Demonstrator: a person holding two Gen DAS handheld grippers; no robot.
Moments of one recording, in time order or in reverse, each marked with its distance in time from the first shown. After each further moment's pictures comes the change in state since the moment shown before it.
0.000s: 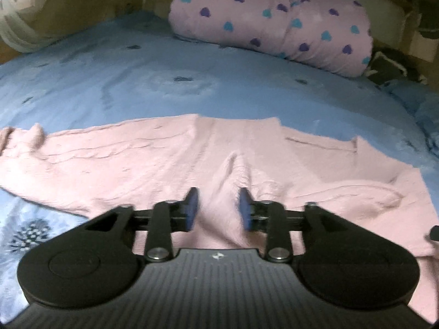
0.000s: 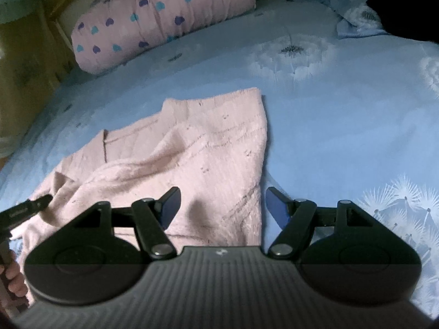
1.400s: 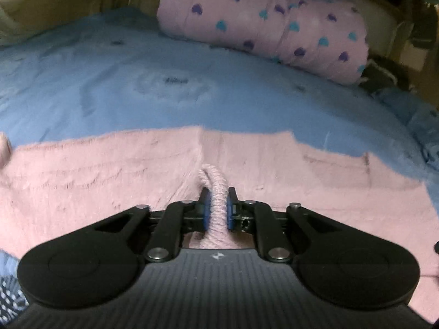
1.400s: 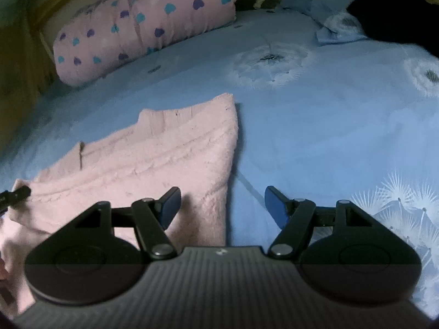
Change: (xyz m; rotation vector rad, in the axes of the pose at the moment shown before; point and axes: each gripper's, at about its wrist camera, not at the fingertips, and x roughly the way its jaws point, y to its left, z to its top) left arm 0.067 0.025 0.021 -0.023 -0.005 -0.120; right arm 0.012 -0.002 -0.008 0.007 -0.077 -0.095
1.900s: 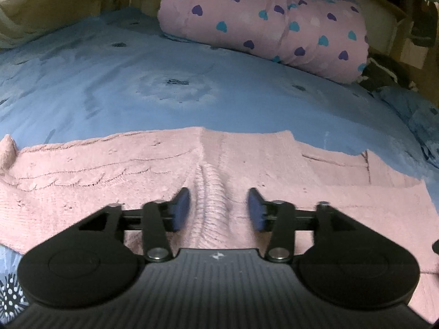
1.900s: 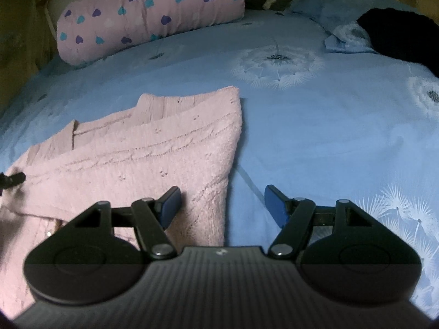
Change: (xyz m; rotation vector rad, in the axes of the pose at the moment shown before) left arm -0.011 0.001 0.003 0.014 0.001 -0.008; right arm 0.002 0.008 -0.003 -0.079 0.012 -0.035
